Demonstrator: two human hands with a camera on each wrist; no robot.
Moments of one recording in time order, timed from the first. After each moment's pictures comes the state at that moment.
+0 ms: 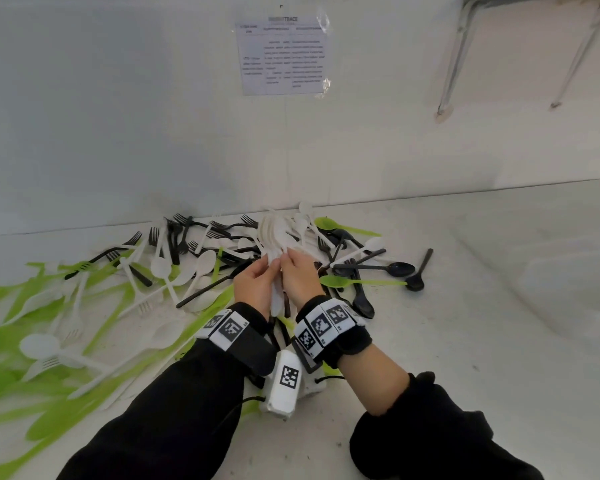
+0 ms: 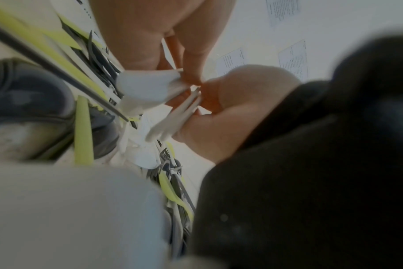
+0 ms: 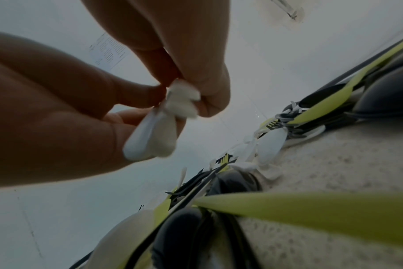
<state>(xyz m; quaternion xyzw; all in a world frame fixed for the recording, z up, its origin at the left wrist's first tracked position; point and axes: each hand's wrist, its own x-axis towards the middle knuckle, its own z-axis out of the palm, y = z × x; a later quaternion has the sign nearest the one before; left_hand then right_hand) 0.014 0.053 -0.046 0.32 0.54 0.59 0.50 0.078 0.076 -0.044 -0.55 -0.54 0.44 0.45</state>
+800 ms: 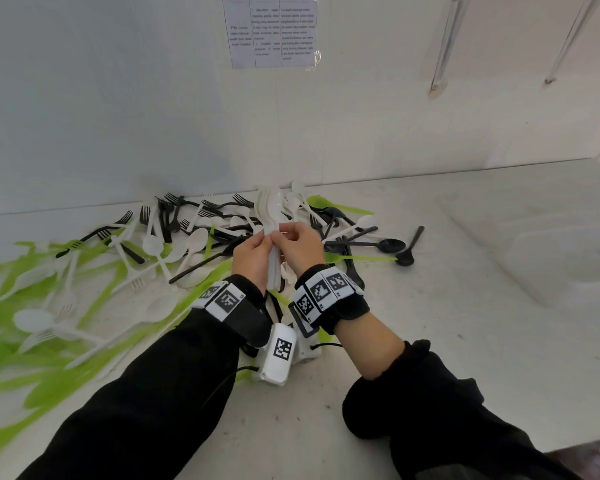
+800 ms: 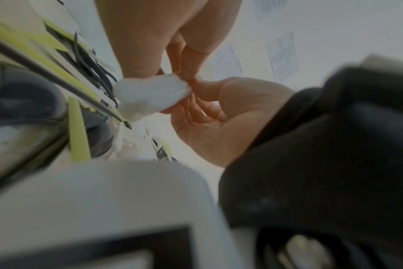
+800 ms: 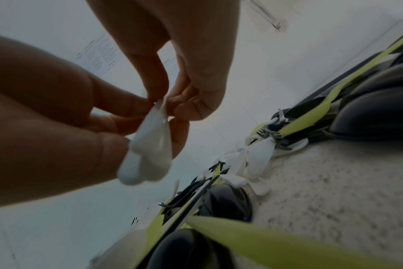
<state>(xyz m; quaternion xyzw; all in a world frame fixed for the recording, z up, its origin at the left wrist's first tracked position) 0.023 0.049 -0.038 0.32 0.54 0.58 0.53 0.097 0.071 -0.040 -0.57 -0.51 0.44 0.48</state>
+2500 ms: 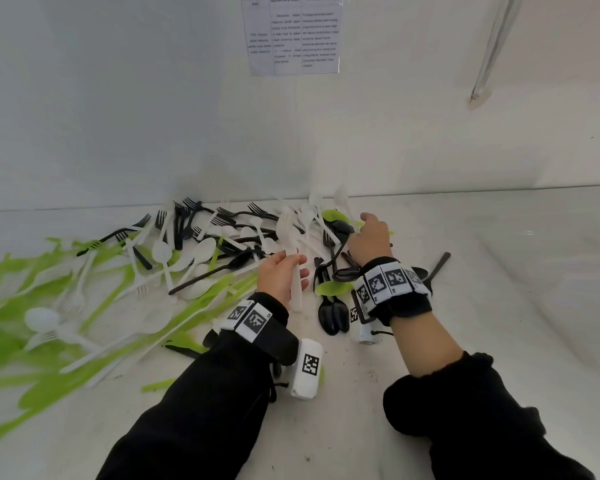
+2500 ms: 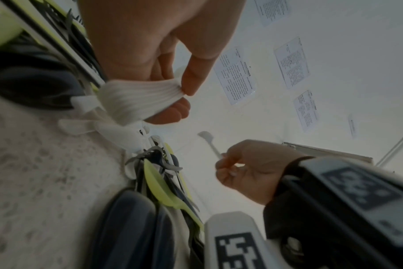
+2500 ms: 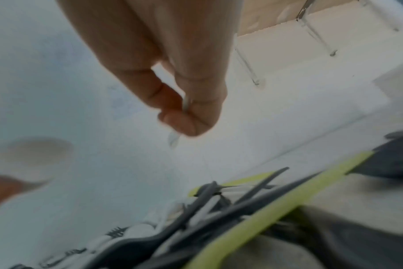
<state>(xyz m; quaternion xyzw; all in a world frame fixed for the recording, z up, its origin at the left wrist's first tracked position) 0.064 0.078 -0.048 0.24 0.58 0.57 0.53 0.195 0.141 -0.022 -0.68 -0.58 0.32 0.32</state>
